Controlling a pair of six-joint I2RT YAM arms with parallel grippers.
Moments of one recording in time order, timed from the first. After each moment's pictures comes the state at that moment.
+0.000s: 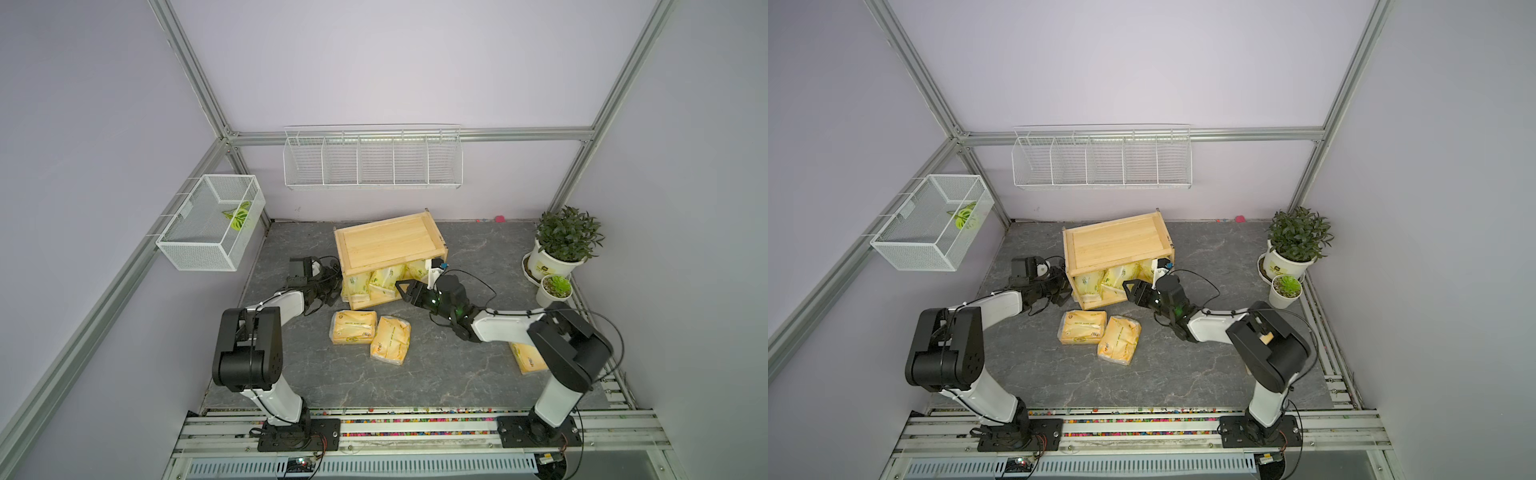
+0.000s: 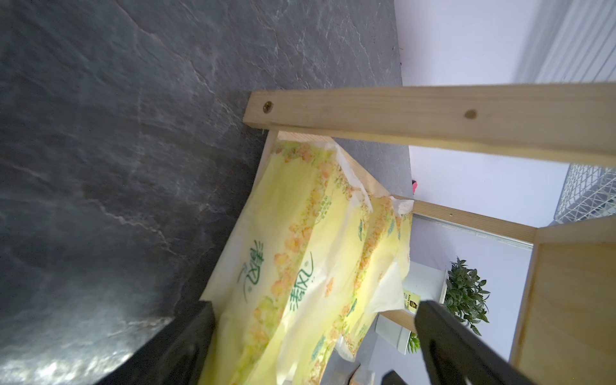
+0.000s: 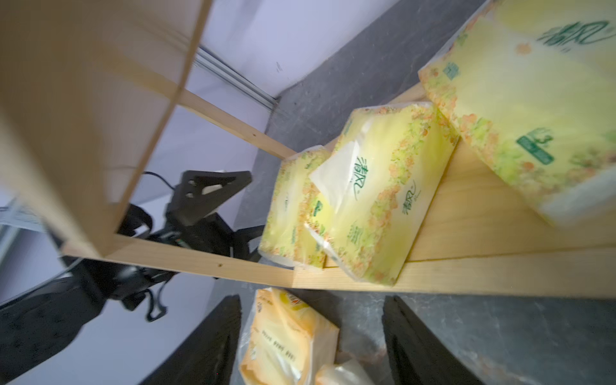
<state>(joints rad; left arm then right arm) -0.05 1.68 0.86 0.09 0.59 -1.03 0.71 1.68 0.76 0.62 -0.13 0.90</state>
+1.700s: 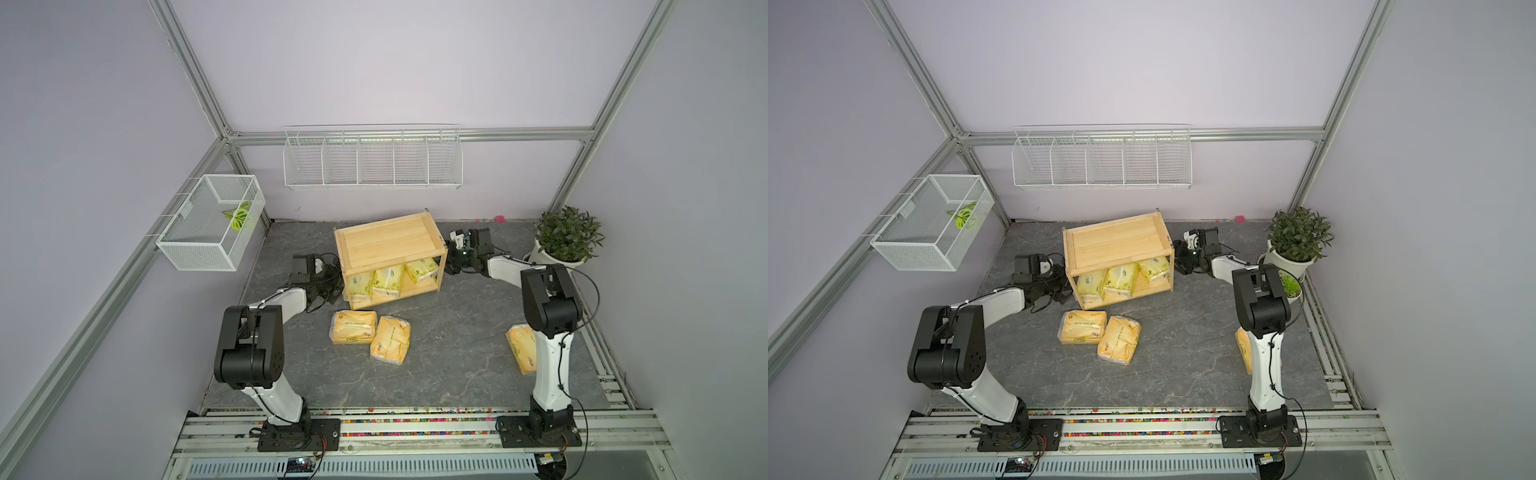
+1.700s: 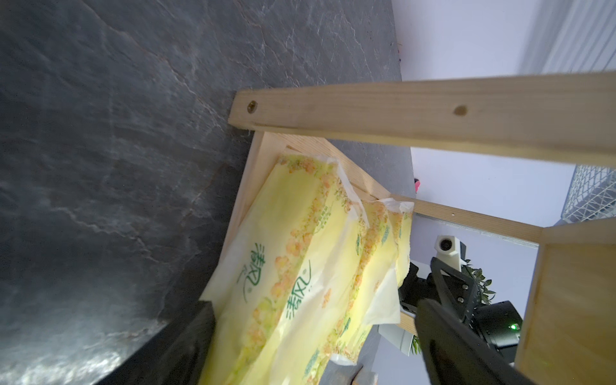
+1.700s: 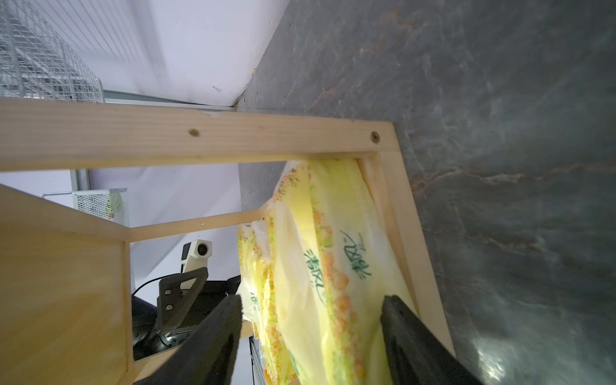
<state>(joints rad) -0.07 1.69 0.89 0.07 0.57 -1.02 0.23 2.17 1.41 0.08 -0.78 0.92</state>
